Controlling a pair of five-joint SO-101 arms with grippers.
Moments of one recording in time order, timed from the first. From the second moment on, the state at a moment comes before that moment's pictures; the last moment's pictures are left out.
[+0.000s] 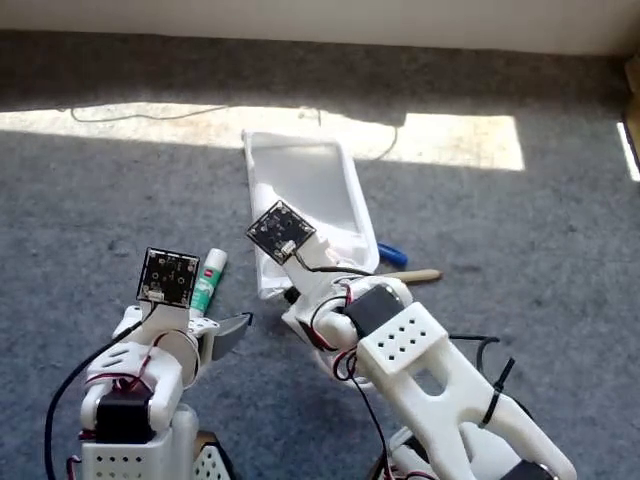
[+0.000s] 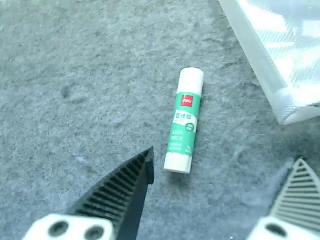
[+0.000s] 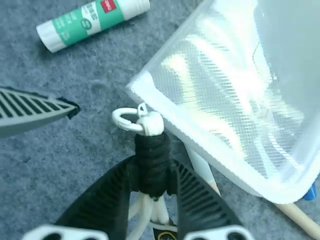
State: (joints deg) left arm -6.7 -103.5 85.4 73.5 -5.5; right arm -39.0 -37.0 50.2 53.7 14.2
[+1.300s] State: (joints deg) left arm 0.4 -103.2 95.9 48.1 -2.3; right arm -40.4 -44.6 50.2 59.5 12.2
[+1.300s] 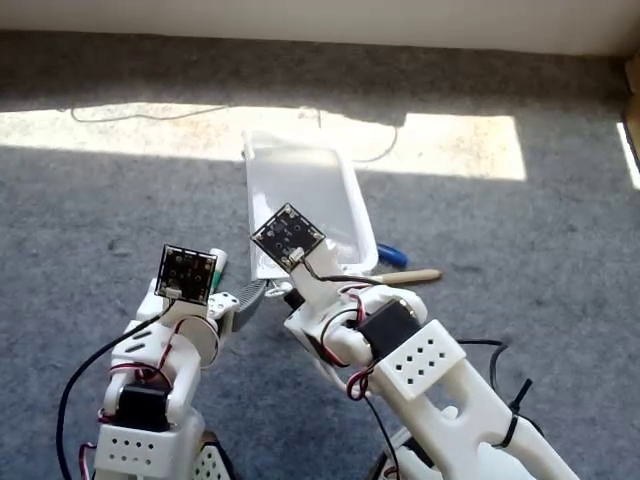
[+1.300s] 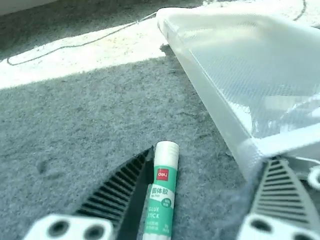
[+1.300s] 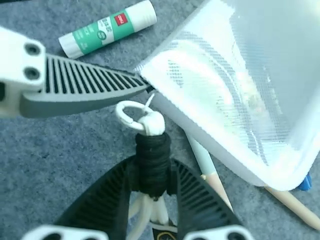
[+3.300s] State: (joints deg) left arm -1.2 -103.3 91.8 50.9 -8.9; right arm -21.9 -70.8 50.2 75.8 14.5
